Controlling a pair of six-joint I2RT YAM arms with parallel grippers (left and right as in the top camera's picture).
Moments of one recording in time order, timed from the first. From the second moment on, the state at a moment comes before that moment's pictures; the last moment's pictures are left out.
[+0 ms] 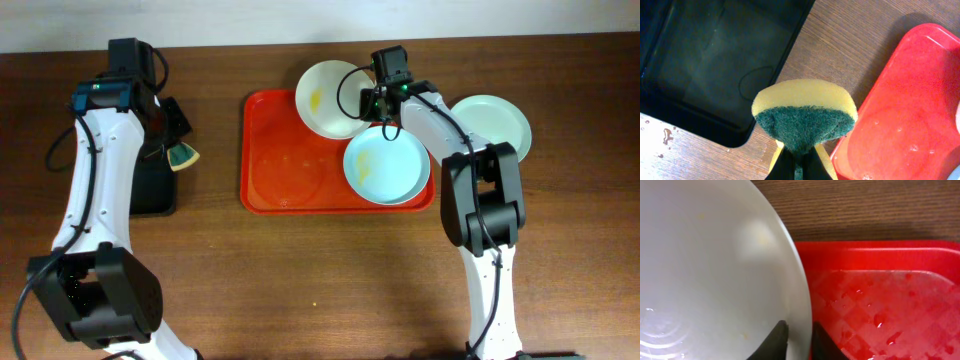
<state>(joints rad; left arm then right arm) 0.07 1.86 1.75 -1.13 -0.06 -0.44 0.24 2.40 1.89 -0.51 0.01 0.29</state>
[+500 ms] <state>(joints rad) 0.05 1.86 1.69 -1.03 -0.06 -0.44 0.44 2.38 1.90 -0.80 -0.27 0.29</state>
